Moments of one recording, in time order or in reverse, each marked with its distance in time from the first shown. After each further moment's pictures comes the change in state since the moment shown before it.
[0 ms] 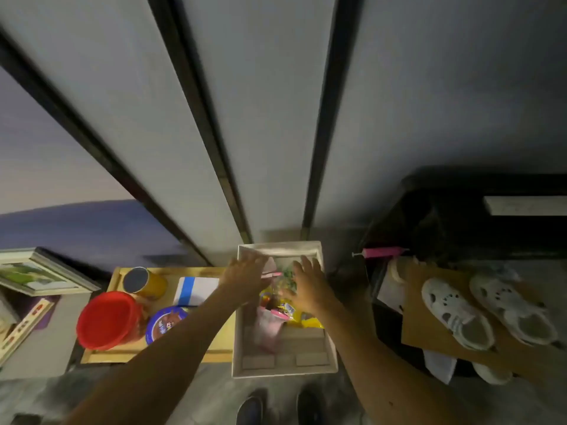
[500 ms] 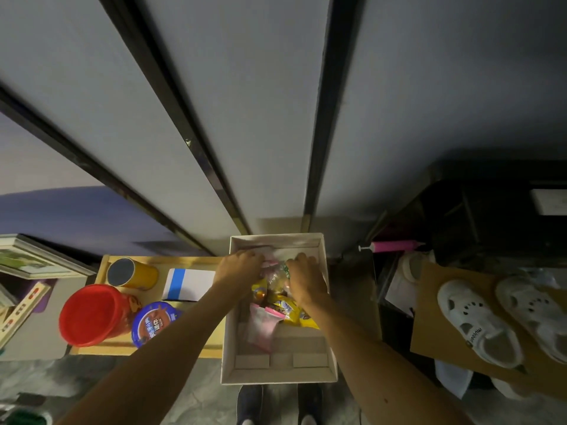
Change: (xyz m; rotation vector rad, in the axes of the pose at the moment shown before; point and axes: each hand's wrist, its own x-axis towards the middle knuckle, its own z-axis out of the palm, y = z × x) left_hand 0.025 0.006 0.016 0.039 0.057 -0.082; right_hand 0.028 -0.005 0.013 -0.118 0.006 -0.015
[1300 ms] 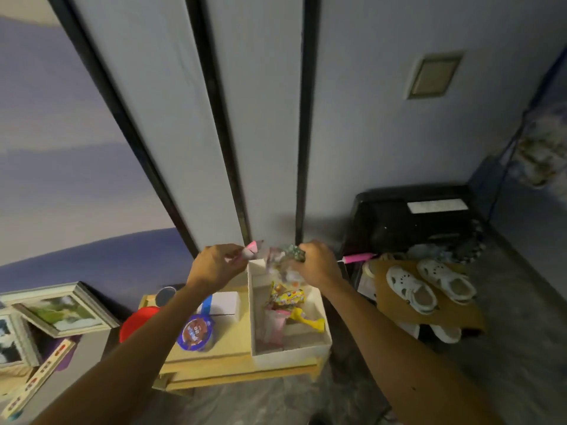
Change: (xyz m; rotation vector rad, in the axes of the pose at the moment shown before) left_hand -0.163 -0.065 -0.174 -0.640 0.430 0.001; right_hand -0.163 -0.047 -0.185 0.380 0.523 0.069
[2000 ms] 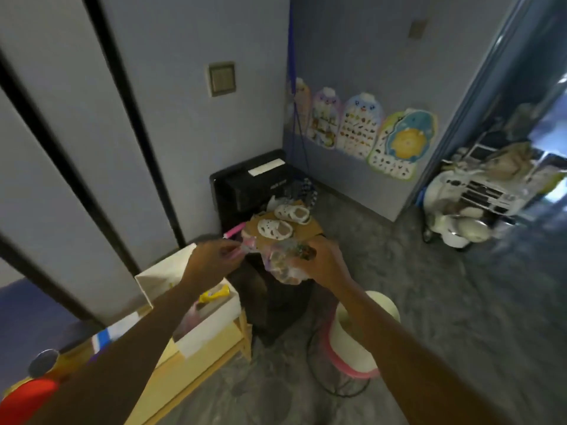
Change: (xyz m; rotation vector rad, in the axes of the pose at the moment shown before) left_hand -0.120 0.194 0.047 -0.215 -0.313 0.581; right_hand -0.321 0.065 -0.142 0.043 0.422 0.405
